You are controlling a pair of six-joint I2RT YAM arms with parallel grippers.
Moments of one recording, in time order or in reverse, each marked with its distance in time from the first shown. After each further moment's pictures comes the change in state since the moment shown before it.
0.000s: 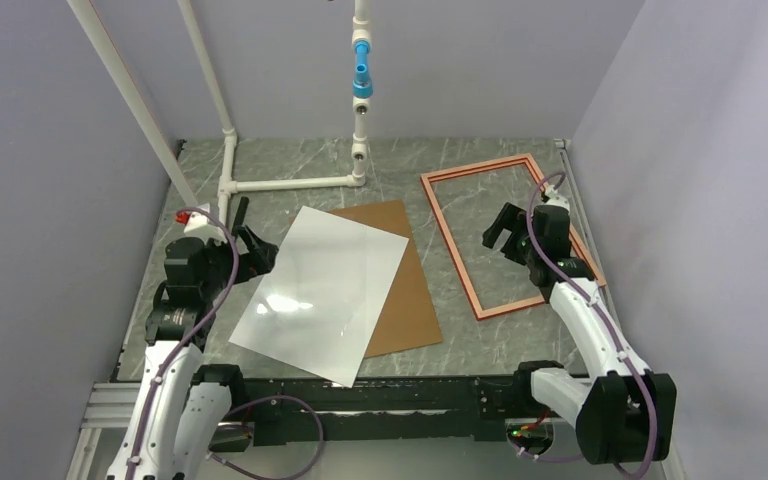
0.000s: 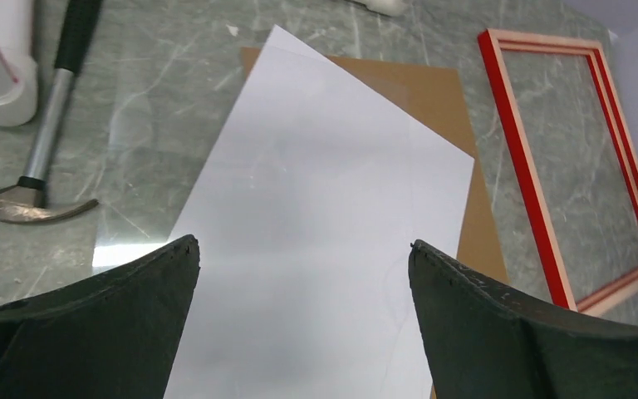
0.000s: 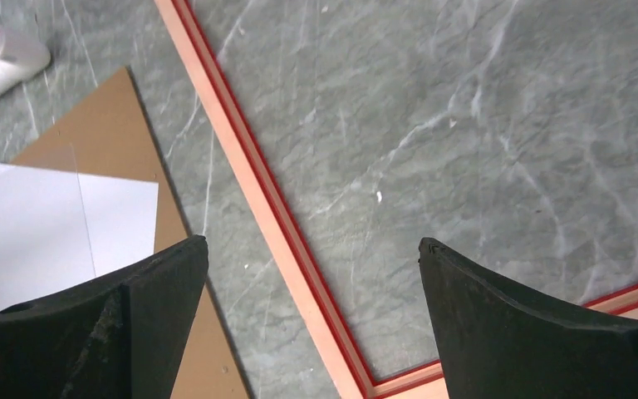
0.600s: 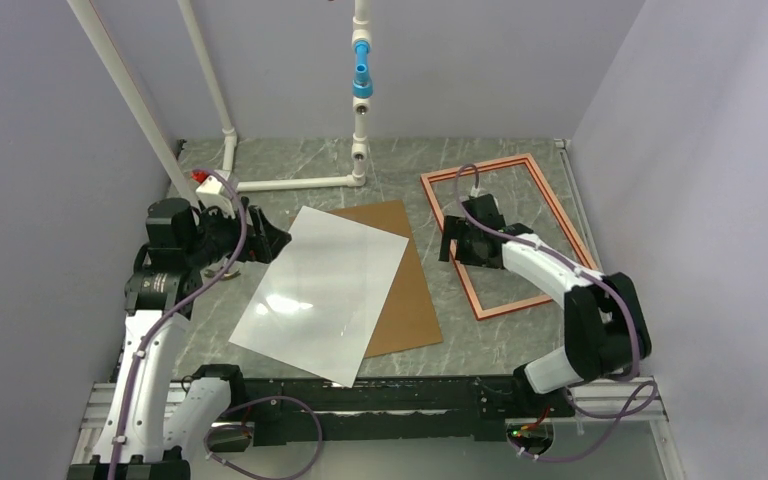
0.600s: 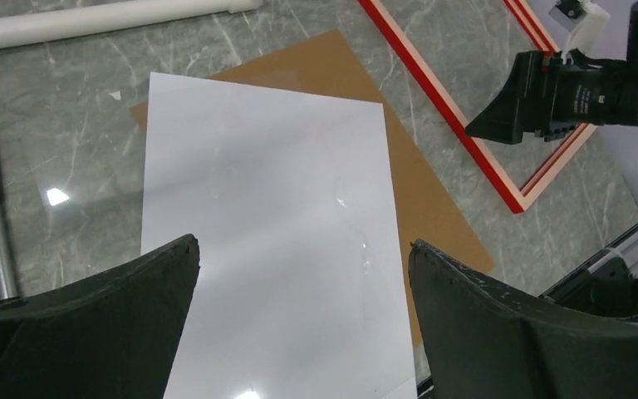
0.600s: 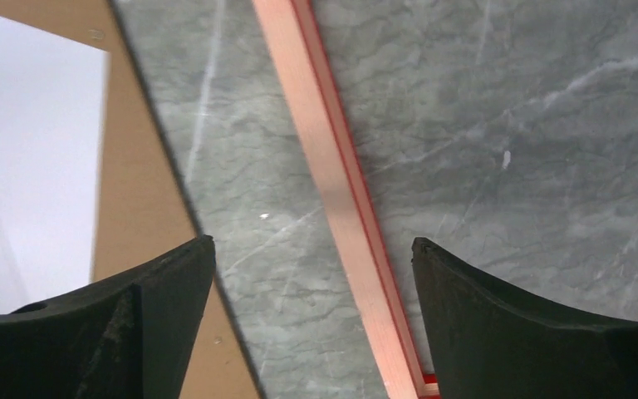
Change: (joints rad) left arm 0.000 0.183 0.349 -0.176 0.356 0.264; right arm 0.307 0.417 0.193 -0.119 0.071 -0.027
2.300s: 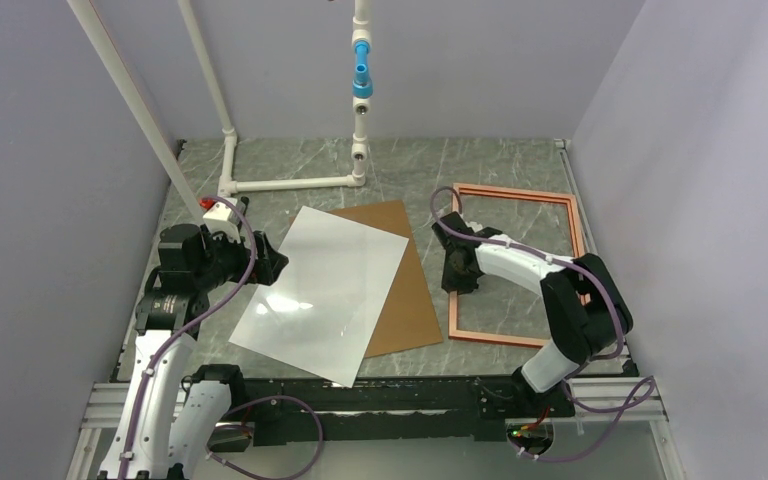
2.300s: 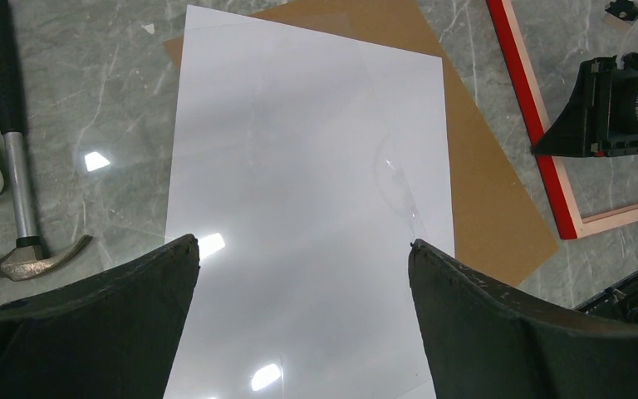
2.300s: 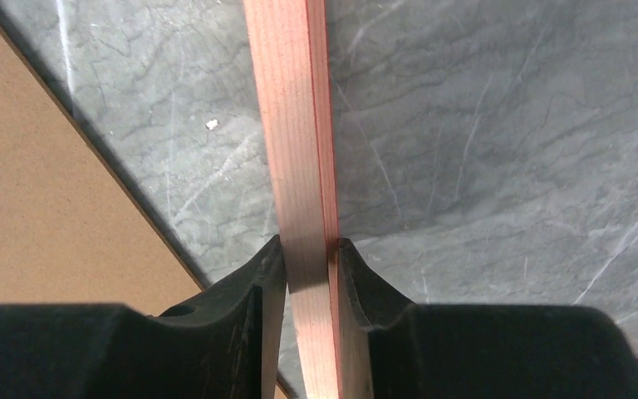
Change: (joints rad) left arm 0.000 -0.116 -0.192 -0.003 -0.091 0.074; right arm 0.163 0.135 0.012 -0.217 0.109 0.232
